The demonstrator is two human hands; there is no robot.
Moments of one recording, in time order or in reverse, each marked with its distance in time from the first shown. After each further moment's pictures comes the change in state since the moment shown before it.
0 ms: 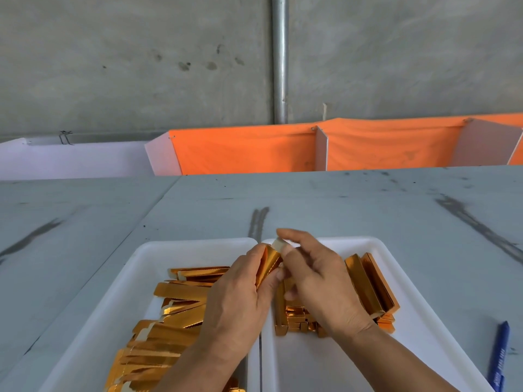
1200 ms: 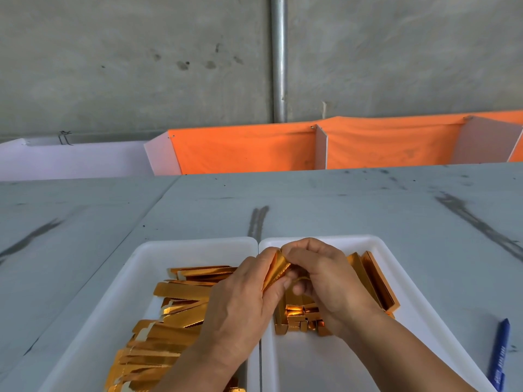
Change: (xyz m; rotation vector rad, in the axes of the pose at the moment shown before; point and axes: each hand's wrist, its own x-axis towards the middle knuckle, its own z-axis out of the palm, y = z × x) left_hand -0.002 0.008 -0.005 0.062 -0.035 0.102; right_hand 0.007 -0.008 -0.007 0.355 -0.029 0.325
